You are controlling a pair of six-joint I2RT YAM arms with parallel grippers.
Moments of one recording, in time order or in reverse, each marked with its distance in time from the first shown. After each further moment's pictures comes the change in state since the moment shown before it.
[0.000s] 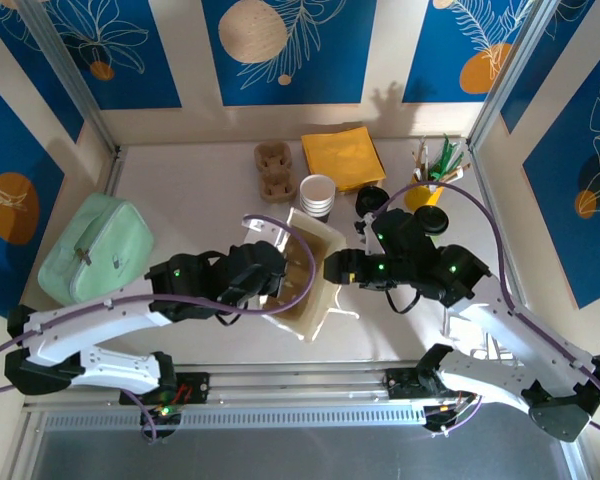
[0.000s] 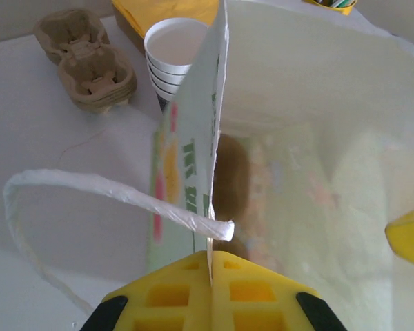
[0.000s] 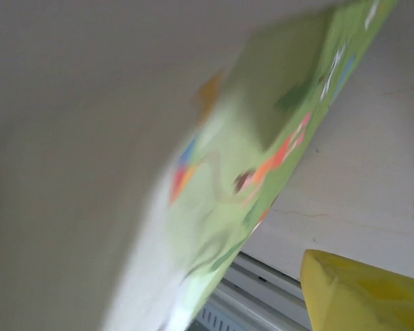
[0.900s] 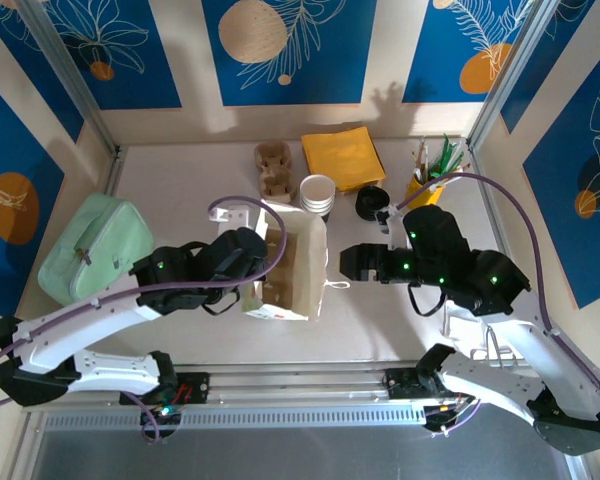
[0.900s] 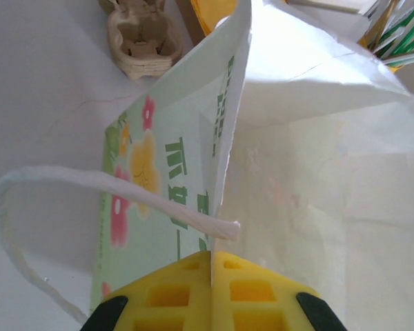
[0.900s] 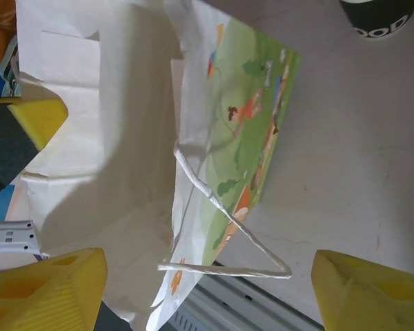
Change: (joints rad) left arm 0.136 -0.040 0.000 -0.050 0.060 -0.291; right arm -0.047 -0.084 0.147 -0.103 0.045 -0.133
